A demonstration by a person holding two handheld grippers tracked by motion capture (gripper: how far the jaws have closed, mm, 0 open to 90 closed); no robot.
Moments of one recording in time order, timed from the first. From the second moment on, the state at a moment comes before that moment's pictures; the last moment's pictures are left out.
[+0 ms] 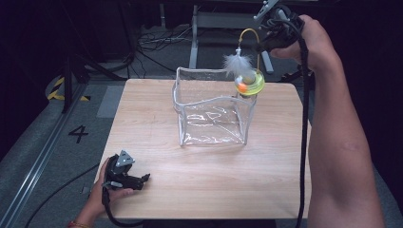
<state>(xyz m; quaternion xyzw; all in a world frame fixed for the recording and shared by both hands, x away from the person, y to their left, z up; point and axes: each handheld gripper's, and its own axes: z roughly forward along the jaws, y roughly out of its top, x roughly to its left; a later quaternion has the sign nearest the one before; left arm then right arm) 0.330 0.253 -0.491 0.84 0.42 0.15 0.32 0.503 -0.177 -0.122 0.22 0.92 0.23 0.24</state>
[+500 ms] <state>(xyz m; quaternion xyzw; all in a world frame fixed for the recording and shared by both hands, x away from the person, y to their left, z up) 0.330 0.253 -0.491 0.84 0.42 0.15 0.32 0.514 -0.148 -0.146 0.20 0.92 0.22 0.24</state>
